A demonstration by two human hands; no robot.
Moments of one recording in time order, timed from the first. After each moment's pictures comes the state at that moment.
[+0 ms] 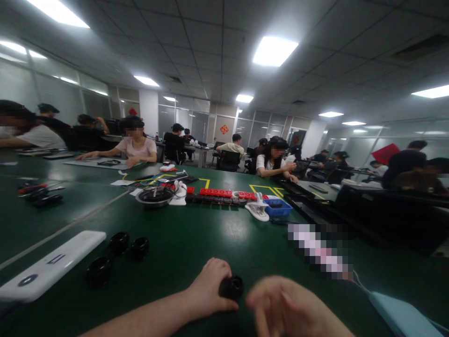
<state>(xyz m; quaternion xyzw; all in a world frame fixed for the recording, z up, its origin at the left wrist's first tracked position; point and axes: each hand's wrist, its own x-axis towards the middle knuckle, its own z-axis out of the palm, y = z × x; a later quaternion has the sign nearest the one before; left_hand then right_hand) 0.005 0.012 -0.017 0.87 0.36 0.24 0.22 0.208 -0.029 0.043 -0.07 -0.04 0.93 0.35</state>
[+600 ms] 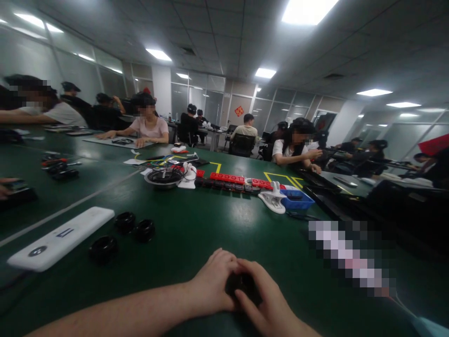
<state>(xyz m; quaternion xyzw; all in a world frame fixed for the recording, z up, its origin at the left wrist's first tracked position) 0.007 0.009 -0.006 0.86 0.37 0.24 0.27 0.176 -0.026 0.001 -0.37 -0.83 0.24 0.35</state>
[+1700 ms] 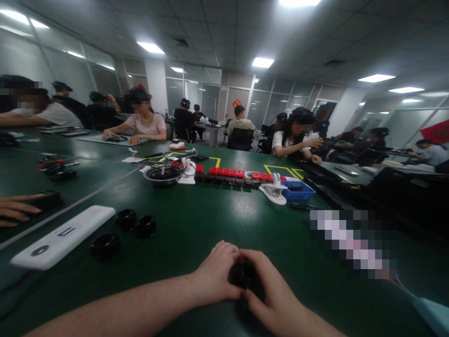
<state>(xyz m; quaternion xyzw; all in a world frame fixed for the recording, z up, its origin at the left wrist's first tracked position) 0.005 0.011 -0.008 0.87 0.37 0.23 0.25 0.178 -0.033 0.017 -0.37 -0.84 0.24 0.33</state>
